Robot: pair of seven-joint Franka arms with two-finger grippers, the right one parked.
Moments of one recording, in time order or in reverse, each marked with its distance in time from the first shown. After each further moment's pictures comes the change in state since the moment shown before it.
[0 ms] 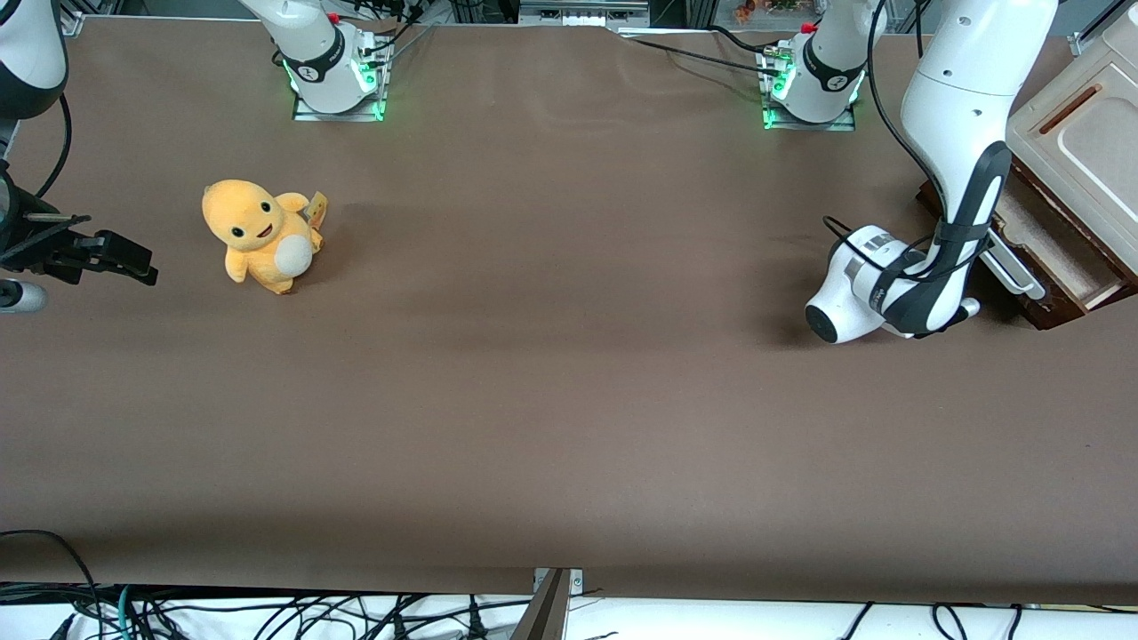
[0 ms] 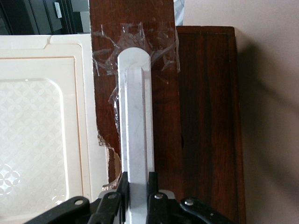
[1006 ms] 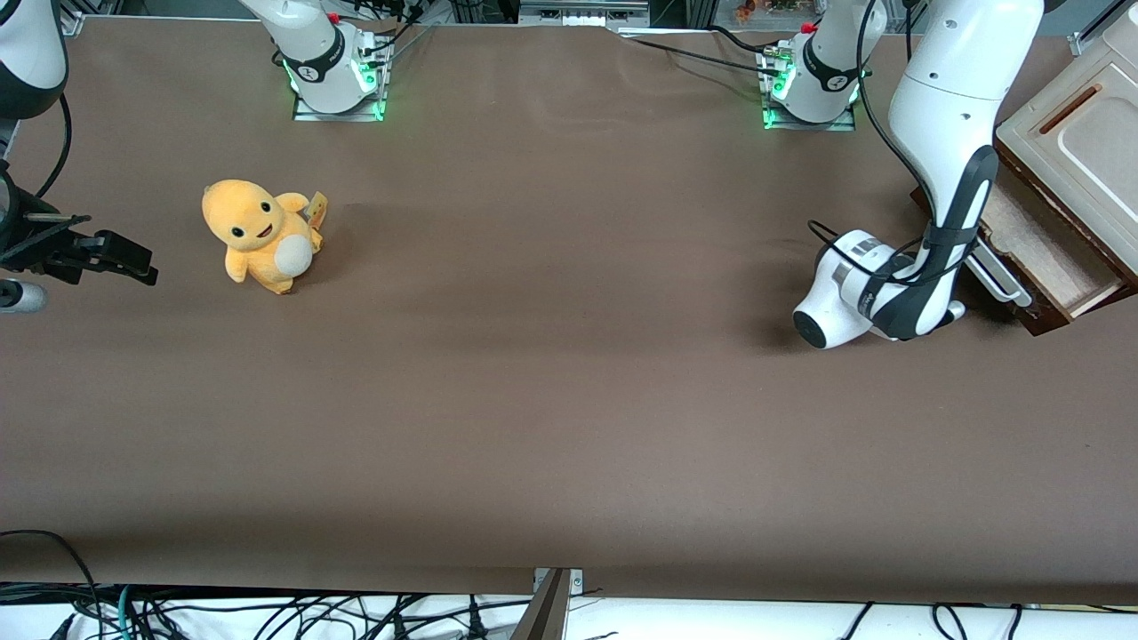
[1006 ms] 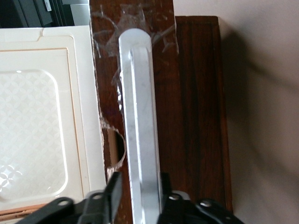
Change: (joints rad) arm -0.034 0.022 -0.008 0.045 -0.078 -0.034 0.024
